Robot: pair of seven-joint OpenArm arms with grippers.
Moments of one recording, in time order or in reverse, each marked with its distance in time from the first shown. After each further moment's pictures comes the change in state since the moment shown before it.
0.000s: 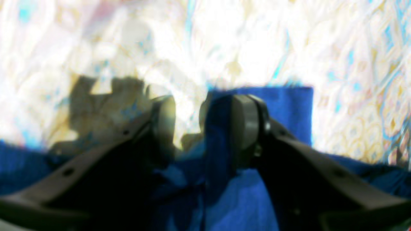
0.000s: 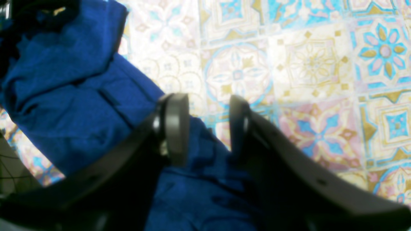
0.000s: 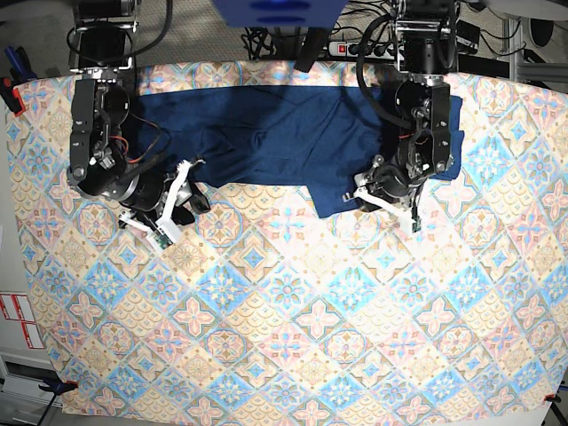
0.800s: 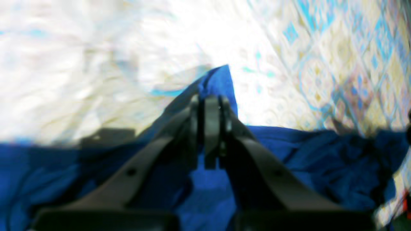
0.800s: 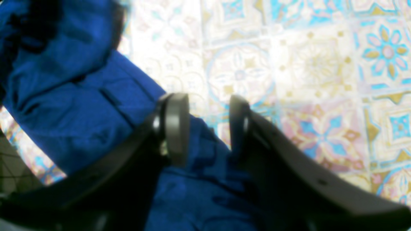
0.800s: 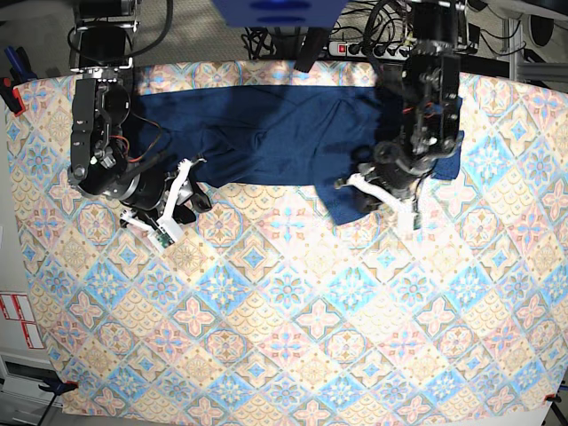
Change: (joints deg) left arm 10.7 -3.4 3.7 23.5 -5.1 0.3 1.2; right arm -0.2 0.0 0.0 0.0 0.2 0.0 0.0
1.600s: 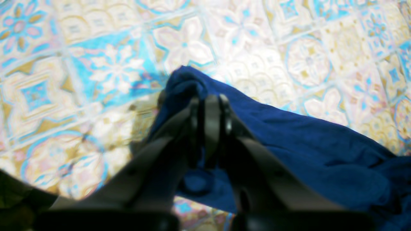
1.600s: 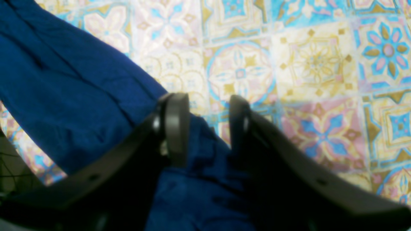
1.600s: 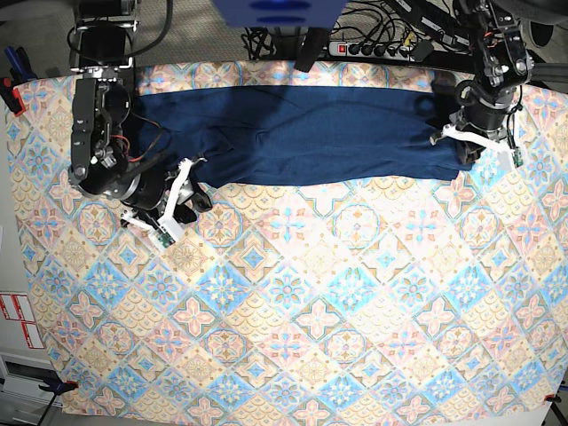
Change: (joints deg) left arm 18.3 -2.4 -23.3 15.9 -0.1 -0.3 0.9; right arm 0.0 0.0 -0.3 0.1 -0.1 0.0 0.0
